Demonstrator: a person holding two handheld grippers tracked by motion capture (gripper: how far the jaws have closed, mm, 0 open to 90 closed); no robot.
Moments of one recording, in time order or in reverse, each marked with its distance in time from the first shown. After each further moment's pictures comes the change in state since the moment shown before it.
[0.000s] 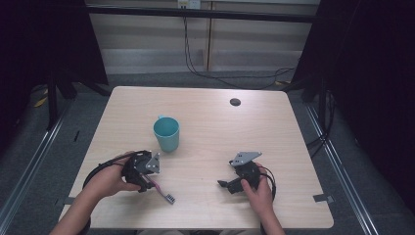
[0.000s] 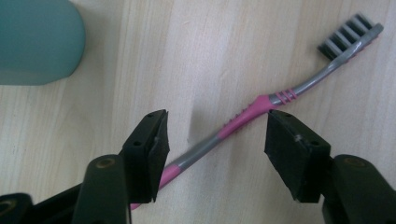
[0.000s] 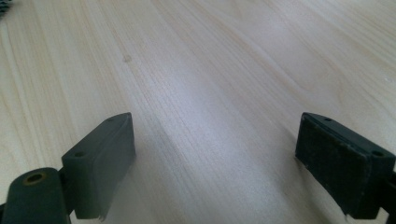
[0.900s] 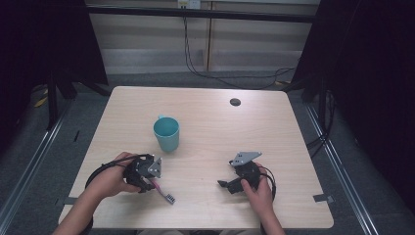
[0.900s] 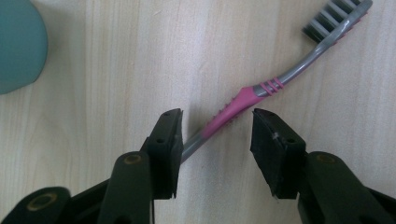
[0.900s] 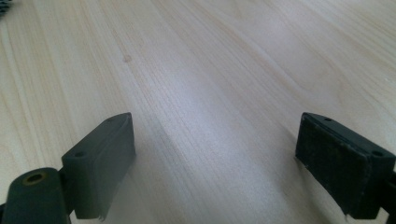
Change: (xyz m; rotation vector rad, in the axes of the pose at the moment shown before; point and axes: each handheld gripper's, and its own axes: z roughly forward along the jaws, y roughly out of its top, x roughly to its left) left arm -0.003 0.001 0.010 0.034 -0.052 0.061; right arm 0.000 0.000 0.000 0.000 0.000 0.000
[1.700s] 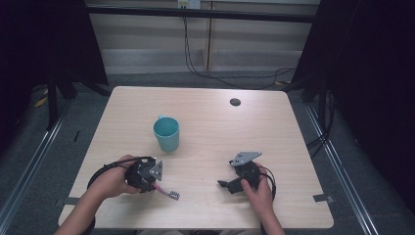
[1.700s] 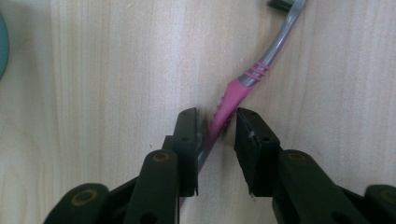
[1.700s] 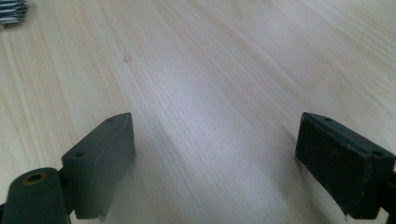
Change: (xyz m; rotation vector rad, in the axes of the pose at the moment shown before) left arm -0.002 0.001 0.007 0.021 -0.058 0.016; right arm 0.000 0.000 0.000 -0.001 0.001 0.001
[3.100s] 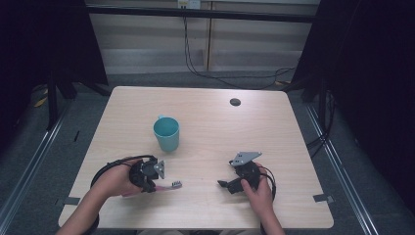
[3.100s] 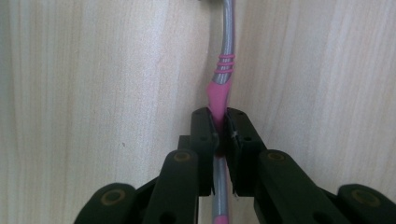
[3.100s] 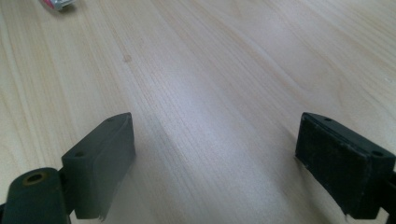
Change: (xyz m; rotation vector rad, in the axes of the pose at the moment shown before) left arm 0.004 0.008 0.001 0.048 -0.113 -0.104; right arm 0.000 0.000 0.000 0.000 -0.001 -0.001
